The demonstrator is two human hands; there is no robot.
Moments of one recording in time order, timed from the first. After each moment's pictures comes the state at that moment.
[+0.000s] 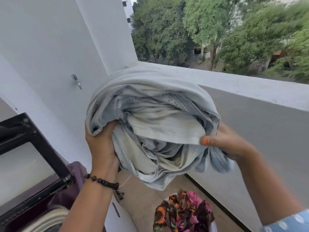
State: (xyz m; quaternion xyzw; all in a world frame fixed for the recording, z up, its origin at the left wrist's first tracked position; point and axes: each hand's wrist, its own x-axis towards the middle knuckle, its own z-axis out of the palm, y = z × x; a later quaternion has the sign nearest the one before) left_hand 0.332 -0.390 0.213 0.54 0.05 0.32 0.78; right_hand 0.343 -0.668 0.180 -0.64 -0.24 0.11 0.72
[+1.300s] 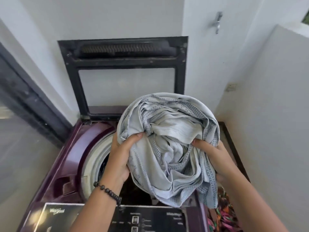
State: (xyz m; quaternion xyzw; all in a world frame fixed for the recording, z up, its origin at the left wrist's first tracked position) left_hand 0.113 -0.114 0.116 0.48 0.35 0.26 0.76; right_hand 0.263 -0.307 0.112 -0.58 -0.12 0.34 0.73
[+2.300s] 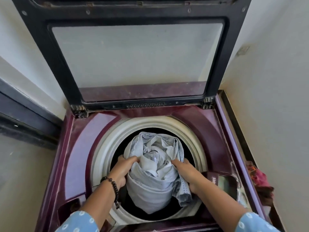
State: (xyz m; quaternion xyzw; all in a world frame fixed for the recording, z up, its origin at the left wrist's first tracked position) left_hand 0.089 0.054 -0.092 0.48 0.55 -0.07 0.68; right_hand 0.202 -0.139 -0.068 -0.70 0.14 0.52 0.47
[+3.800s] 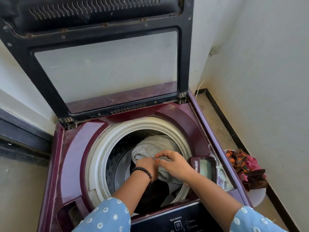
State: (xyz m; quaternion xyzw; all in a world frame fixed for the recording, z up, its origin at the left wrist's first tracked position) left_hand 0.150 -0.042 -0.052 0.93 0.10 -0.35 0.04; right_hand 0.186 -0.160 -0.030 -0.78 -0.11 0.40 0.46
